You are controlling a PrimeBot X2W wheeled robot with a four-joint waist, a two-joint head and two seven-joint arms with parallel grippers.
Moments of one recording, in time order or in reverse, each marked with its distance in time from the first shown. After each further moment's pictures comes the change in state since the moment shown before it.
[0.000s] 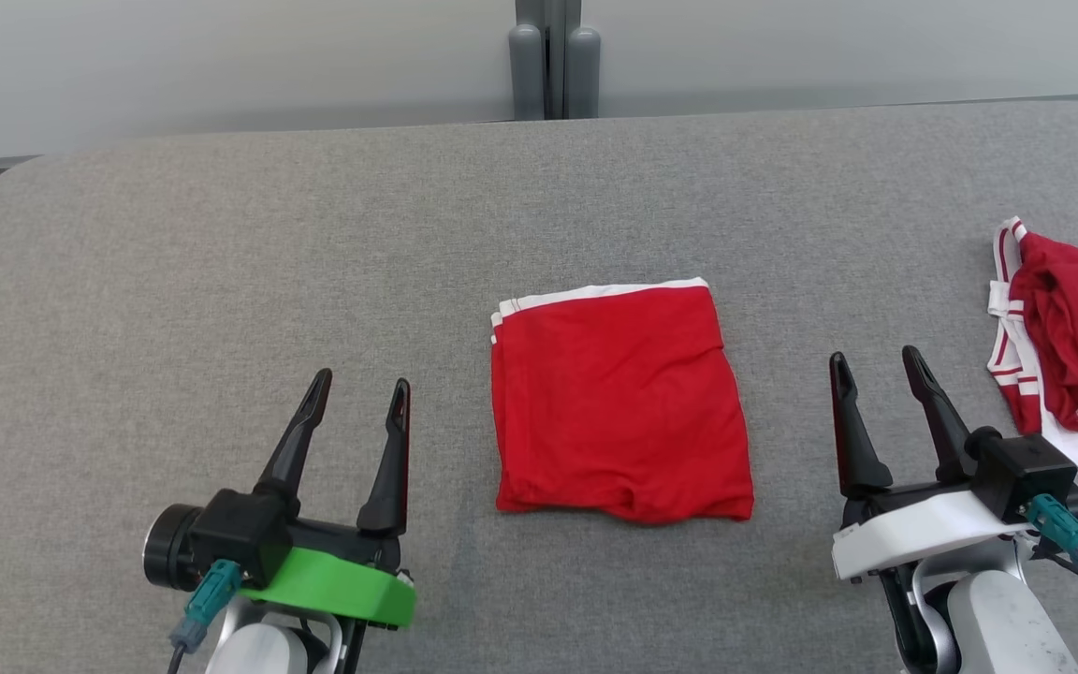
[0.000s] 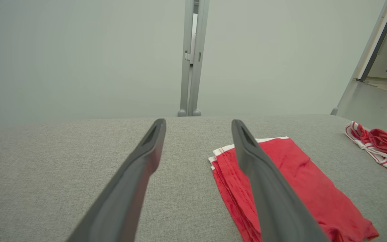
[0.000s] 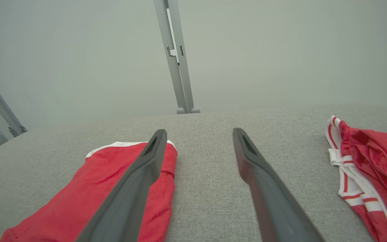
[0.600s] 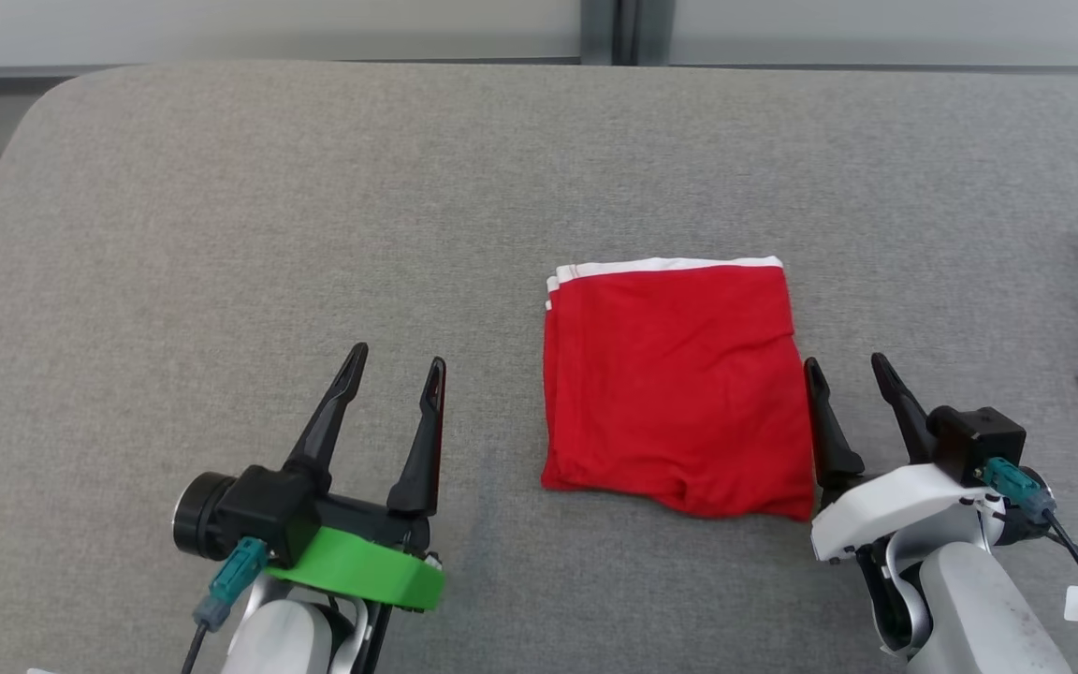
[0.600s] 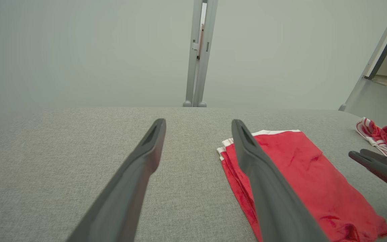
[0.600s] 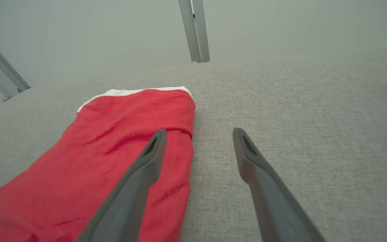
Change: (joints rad) left arm -0.046 0.000 -0.060 -0.002 -0.021 -0.002 0.000; right arm -0.118 0.003 0.009 0.237 0.006 0.000 0.000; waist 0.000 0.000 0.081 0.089
